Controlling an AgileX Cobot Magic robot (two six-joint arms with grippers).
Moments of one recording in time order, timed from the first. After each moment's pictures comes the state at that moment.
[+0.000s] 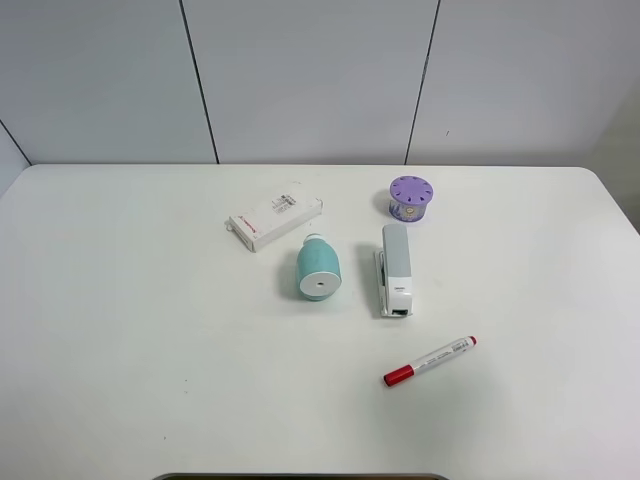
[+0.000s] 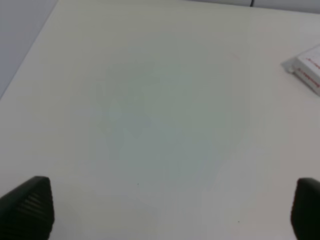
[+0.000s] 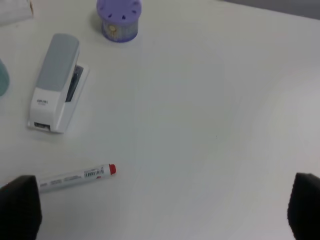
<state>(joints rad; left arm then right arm) -0.01 -0.01 -0.51 0.06 1.06 -0.07 0.10 0.21 -0.63 0.03 1.04 -0.14</state>
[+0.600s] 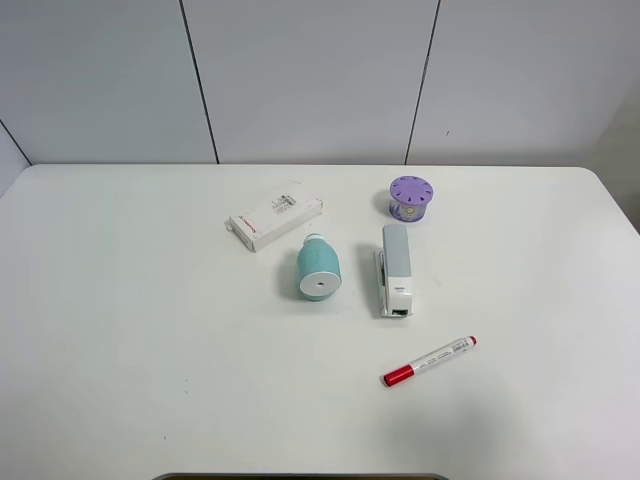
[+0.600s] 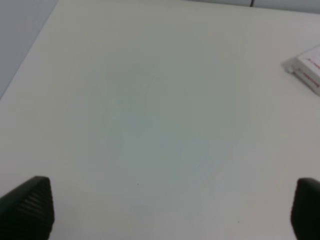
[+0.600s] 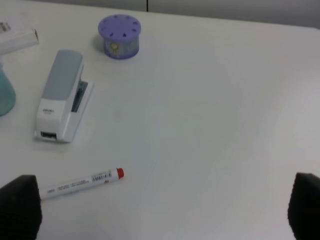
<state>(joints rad) -0.01 -0.01 -0.51 0.06 1.06 -0.07 0.10 0.00 -0.51 0.03 1.06 -0.08</state>
